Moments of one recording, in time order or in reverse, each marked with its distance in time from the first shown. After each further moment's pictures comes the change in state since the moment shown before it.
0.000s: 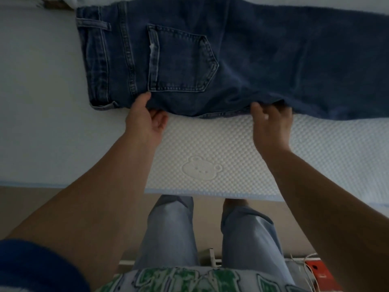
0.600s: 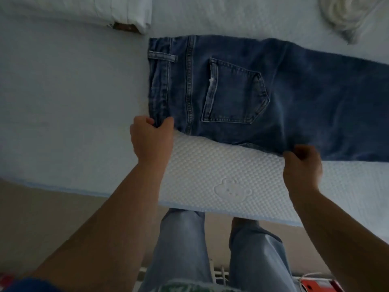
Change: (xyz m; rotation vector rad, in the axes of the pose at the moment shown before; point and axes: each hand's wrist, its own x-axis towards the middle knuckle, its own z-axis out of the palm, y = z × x) left_hand 0.013 0.063 -0.058 0.851 0.312 0.555; right_hand -0.023 -0.036 0.022 0.064 0.111 0.274
